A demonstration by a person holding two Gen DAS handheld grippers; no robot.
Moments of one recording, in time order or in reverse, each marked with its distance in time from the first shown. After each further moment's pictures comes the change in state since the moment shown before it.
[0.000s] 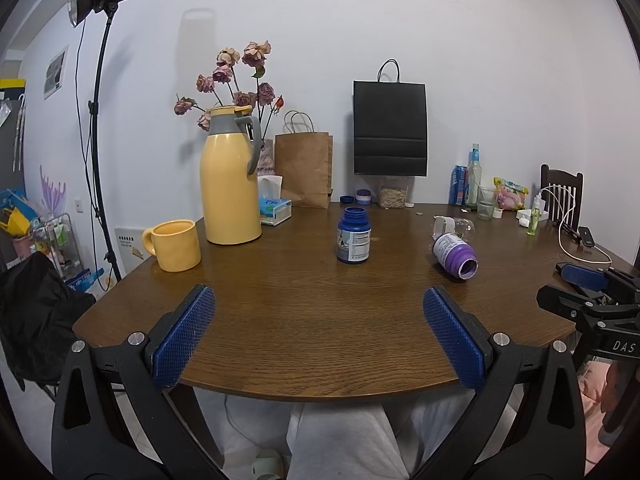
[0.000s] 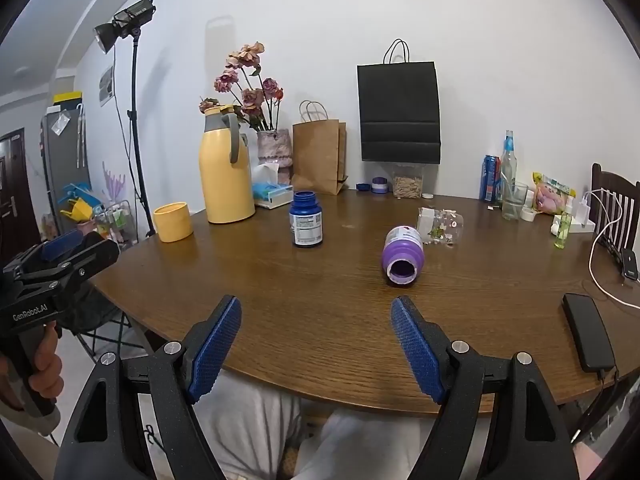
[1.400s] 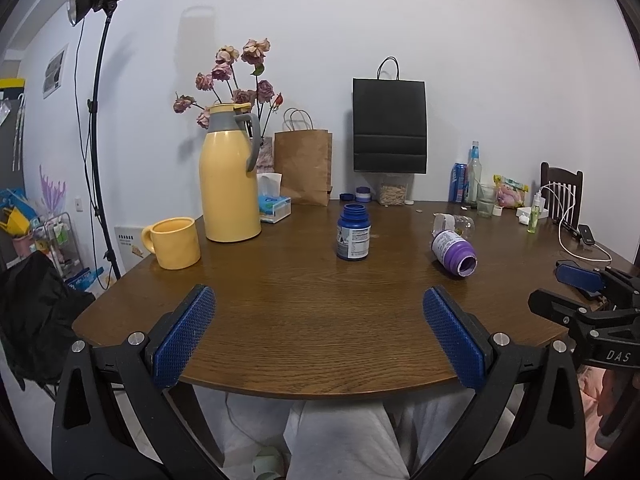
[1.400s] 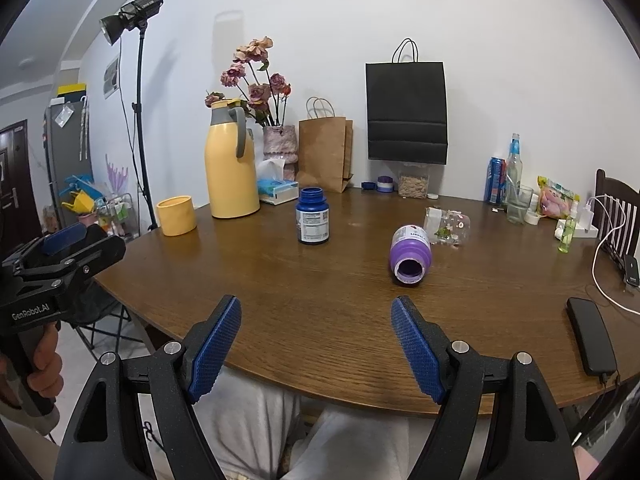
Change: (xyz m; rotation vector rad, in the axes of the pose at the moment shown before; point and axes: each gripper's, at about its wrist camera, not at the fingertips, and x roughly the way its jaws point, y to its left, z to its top) left arm 0.000 0.003 -0.001 0.000 0.005 -0.003; right arm 0.007 0.012 -0.005 -0.029 0.012 0.006
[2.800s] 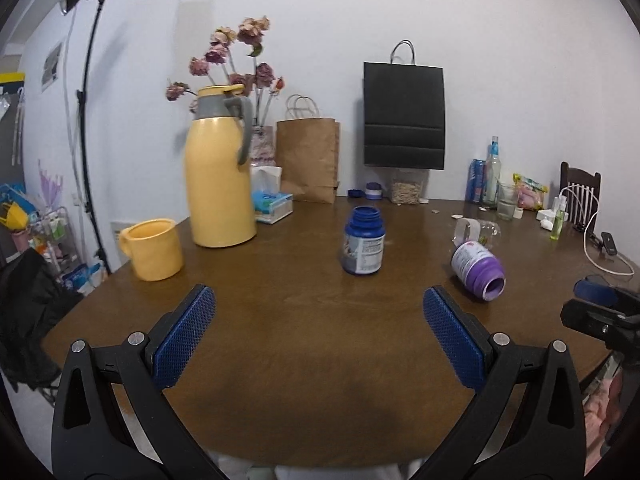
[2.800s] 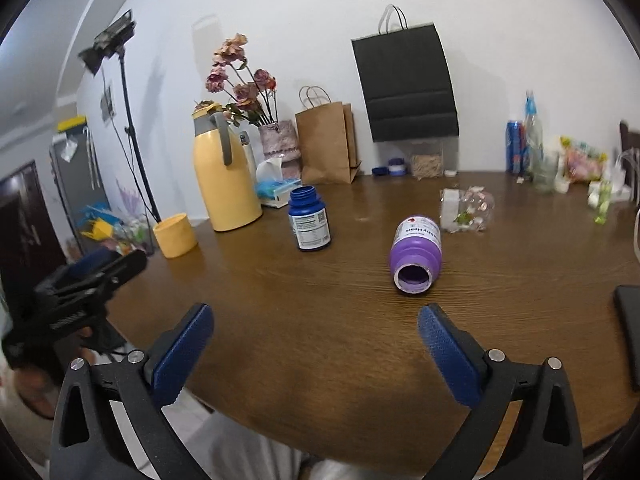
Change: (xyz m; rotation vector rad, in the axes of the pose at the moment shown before) left arm 0.093 -0.010 0.022 -0.011 0.030 0.022; right arm 0.076 -0.066 0.027 0.189 0.057 0.148
